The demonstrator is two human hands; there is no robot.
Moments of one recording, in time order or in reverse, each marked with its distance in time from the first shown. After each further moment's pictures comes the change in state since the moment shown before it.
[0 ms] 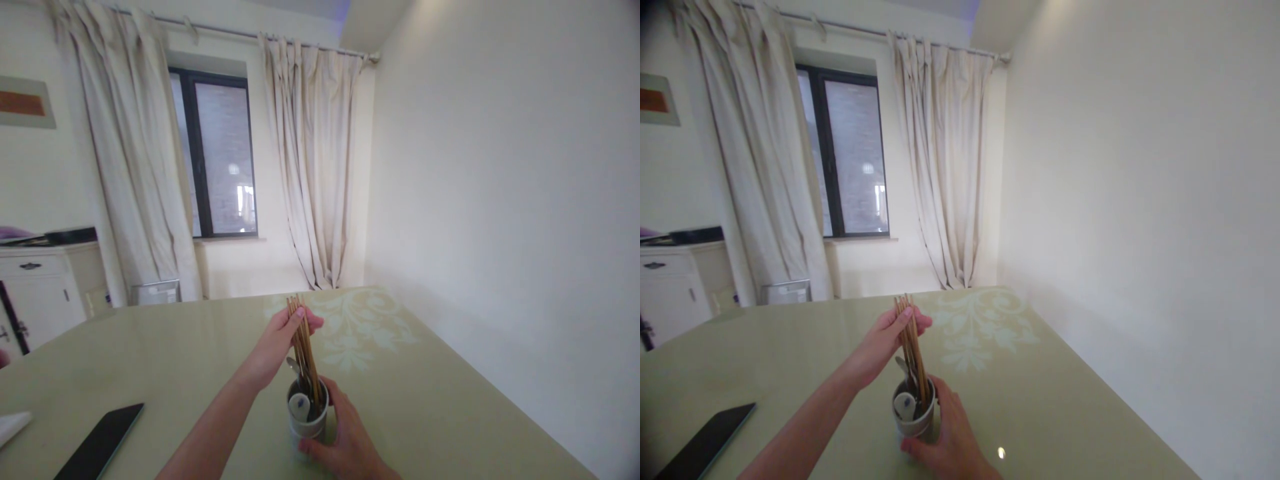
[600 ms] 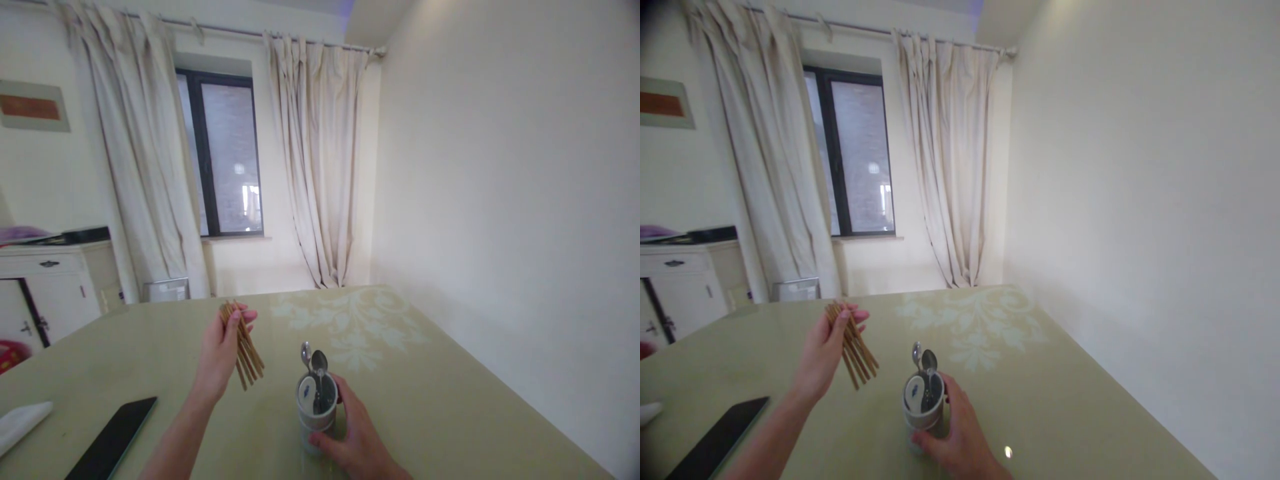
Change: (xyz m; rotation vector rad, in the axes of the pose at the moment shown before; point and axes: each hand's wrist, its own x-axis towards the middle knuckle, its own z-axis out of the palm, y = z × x) left_hand -0.022 -0.013 -0.104 0.156 0.600 0.225; right_hand 0.001 0.001 0.001 0.021 -0.004 0.074
